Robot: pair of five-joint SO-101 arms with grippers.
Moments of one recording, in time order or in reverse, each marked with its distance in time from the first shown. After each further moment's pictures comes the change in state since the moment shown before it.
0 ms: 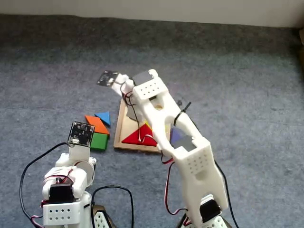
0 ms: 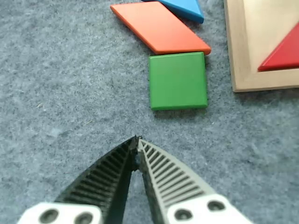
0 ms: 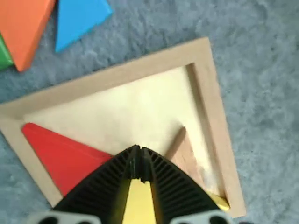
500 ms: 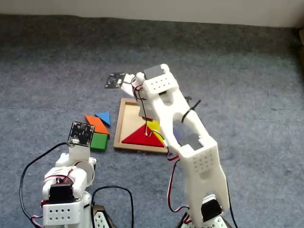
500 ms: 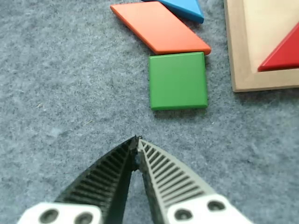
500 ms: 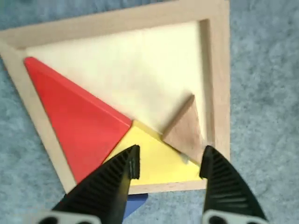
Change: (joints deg) left arm 0.0 0.0 0.0 0.0 0.0; right arm 2.2 -3.3 -1.2 8.0 13.5
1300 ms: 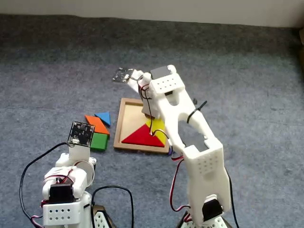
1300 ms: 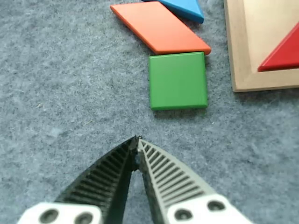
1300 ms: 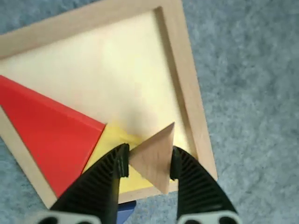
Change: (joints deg) left arm 0.0 0.0 0.0 0.0 0.0; right arm 3.2 -0.8 4.7 -7.7 -4.9
